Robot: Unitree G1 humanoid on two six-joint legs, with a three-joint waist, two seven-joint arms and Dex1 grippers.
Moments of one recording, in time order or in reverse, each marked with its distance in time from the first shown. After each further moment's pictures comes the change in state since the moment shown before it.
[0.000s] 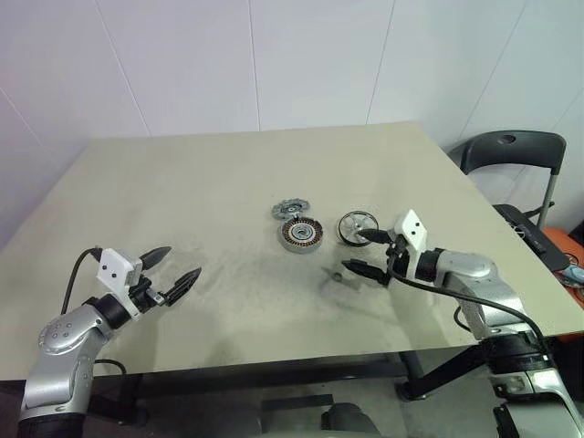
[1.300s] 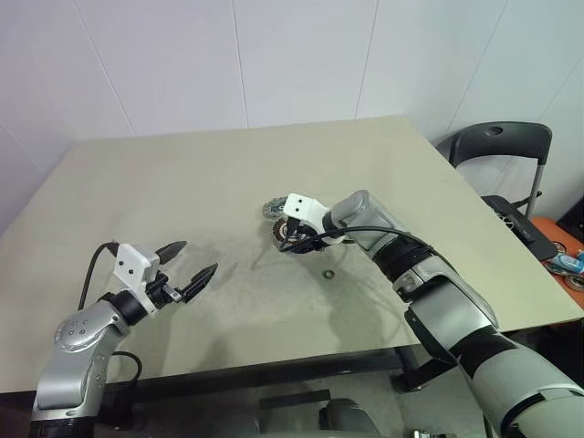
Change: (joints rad) left arm 0.012 -0.033 -0.046 -0.147 0.000 0.070 0.074; right arm -0.666 0.339 0.448 0.657 -0.463 0.156 0.033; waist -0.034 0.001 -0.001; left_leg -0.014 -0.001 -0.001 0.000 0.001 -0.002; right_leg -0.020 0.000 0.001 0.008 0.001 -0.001
